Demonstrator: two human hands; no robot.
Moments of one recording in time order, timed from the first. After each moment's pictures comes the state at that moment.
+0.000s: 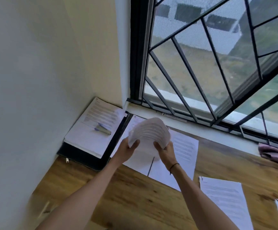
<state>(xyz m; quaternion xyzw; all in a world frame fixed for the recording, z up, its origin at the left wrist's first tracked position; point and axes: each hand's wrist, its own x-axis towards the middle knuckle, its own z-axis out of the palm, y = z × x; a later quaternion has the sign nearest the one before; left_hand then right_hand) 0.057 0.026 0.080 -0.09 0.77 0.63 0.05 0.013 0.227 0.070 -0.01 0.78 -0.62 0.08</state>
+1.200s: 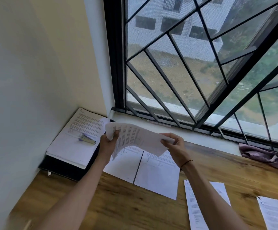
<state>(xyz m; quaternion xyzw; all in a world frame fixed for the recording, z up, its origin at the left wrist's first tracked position) 0.012 0.033 0.090 -0.23 0.67 0.70 -0.07 -0.033 0.334 0.111 -0.03 0.67 -0.73 0.12</state>
